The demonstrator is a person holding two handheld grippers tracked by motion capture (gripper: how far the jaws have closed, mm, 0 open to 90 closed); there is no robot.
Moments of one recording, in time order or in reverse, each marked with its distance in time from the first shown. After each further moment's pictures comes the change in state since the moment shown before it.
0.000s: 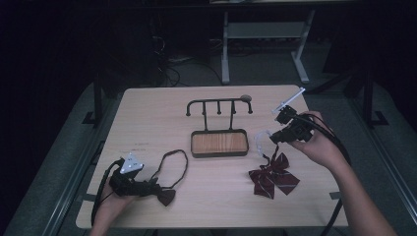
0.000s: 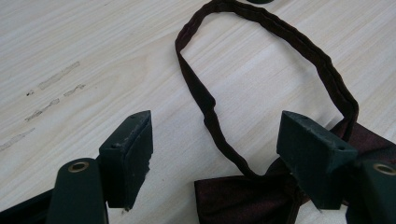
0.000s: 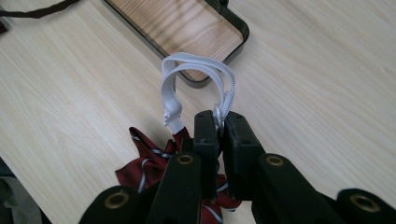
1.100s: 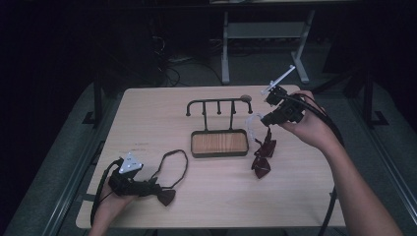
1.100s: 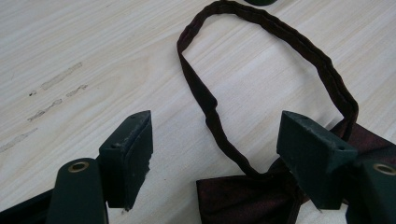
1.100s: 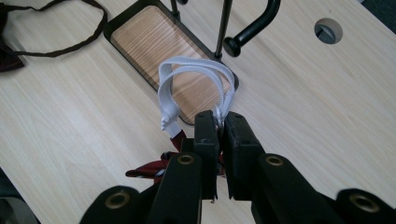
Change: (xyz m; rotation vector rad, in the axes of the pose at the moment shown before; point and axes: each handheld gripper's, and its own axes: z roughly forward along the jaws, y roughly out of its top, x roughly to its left) left arm 0.001 0.000 -0.001 -0.007 -0.004 -0.012; right arm 0.008 0.052 -0.025 -0.035 -0.033 -0.058
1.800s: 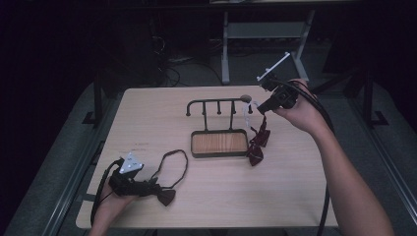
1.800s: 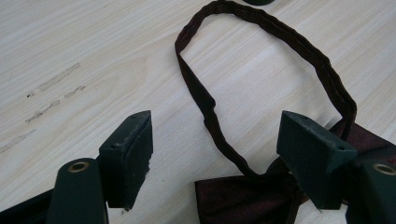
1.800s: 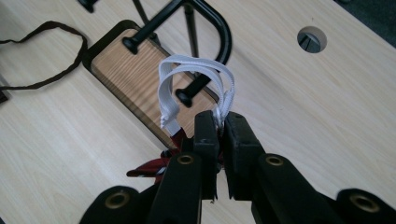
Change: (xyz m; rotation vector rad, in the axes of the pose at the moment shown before) left arm 0.000 0.001 0.000 0.004 -0.002 0.014; right arm -0.026 0.029 0.012 0.002 0.000 0.072
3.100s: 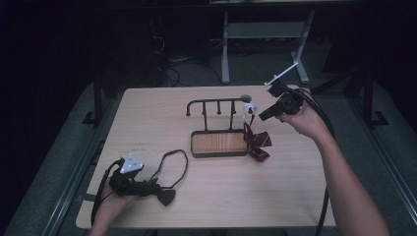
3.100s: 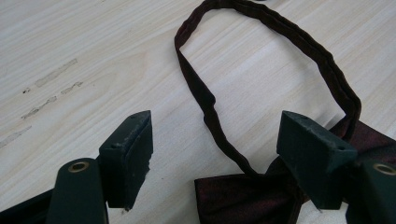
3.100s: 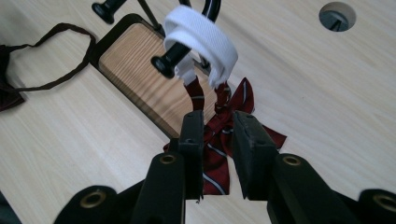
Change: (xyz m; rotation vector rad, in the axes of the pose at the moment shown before) left arm 0.000 -0.001 0.002 0.017 -0.003 -0.001; right arm -0.021 -0.024 0.021 -0.015 0.102 0.076
